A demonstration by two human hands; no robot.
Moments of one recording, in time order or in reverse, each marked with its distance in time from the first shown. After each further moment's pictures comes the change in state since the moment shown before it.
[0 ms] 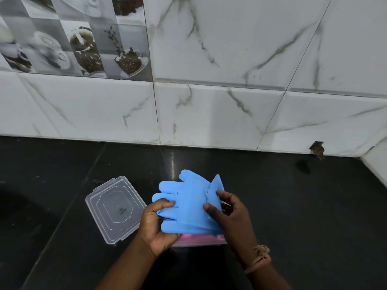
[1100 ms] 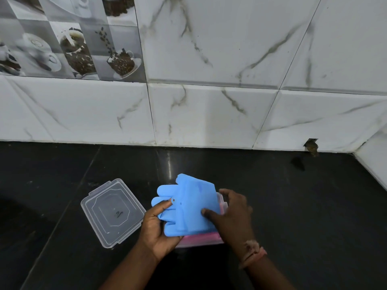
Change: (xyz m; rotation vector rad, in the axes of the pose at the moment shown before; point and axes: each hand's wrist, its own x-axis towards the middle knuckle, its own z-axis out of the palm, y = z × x) left_hand 0.005 -0.013 0.000 -0.166 0.027 0.018; right_hand 0.000 -0.015 -0.002 -0.571 0.129 -0.031
